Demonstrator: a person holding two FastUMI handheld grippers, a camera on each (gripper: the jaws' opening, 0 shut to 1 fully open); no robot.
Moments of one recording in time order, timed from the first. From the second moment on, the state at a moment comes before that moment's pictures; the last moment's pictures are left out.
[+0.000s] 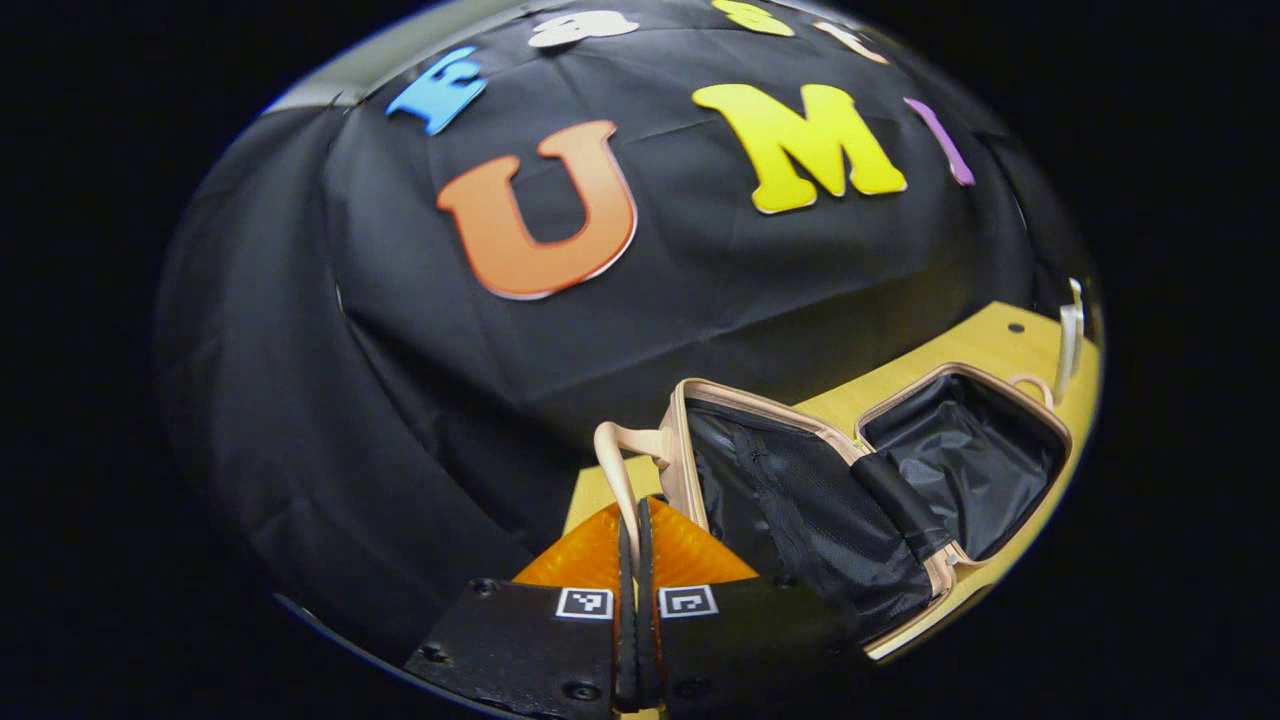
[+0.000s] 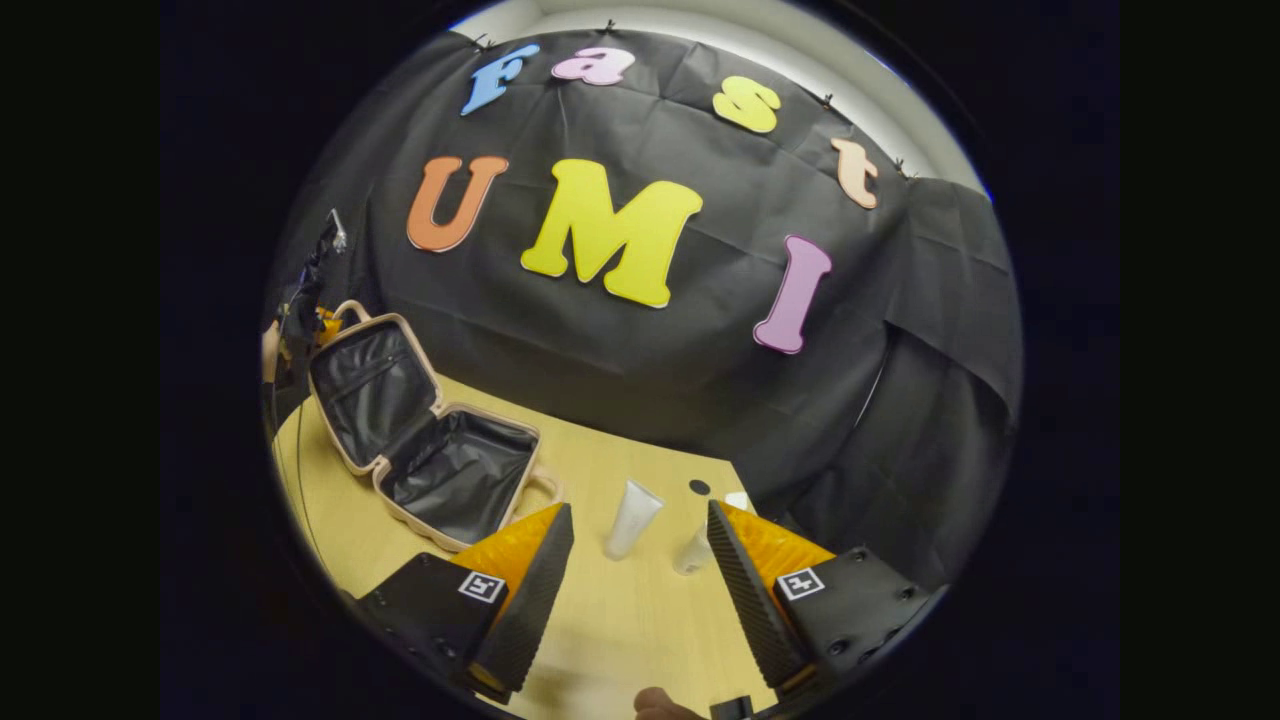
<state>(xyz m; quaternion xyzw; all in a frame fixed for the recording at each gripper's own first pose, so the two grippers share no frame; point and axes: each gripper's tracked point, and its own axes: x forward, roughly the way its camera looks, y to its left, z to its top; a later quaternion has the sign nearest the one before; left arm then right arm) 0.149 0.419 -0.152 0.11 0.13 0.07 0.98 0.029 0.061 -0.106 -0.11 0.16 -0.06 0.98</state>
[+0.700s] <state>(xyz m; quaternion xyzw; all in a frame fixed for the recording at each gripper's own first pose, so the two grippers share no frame) 0.148 0.453 -0.284 -0.40 0.19 0.08 0.89 0.022 0.075 -0.121 -0.13 0.20 -0.07 0.97</state>
